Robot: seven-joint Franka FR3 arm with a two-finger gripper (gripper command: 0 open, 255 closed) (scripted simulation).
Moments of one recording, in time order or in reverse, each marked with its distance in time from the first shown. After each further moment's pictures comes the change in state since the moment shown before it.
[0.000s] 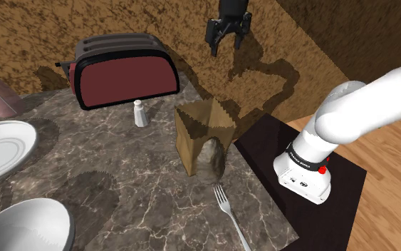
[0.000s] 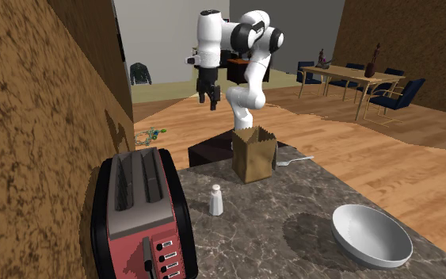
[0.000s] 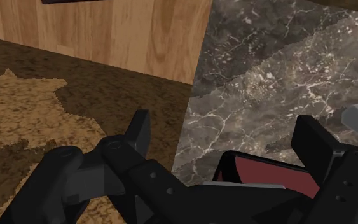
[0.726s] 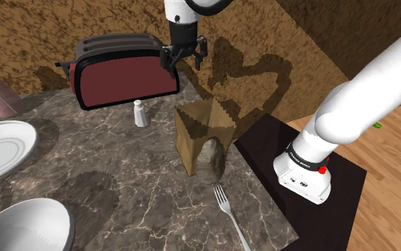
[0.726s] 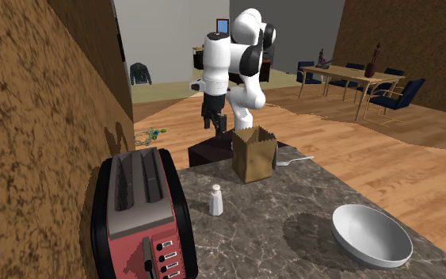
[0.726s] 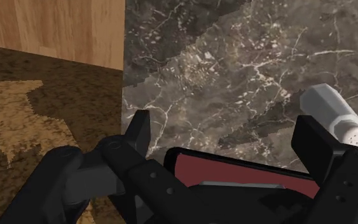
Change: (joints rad) arm 0.003 0.356 0.198 0.151 -0.049 0.182 0.291
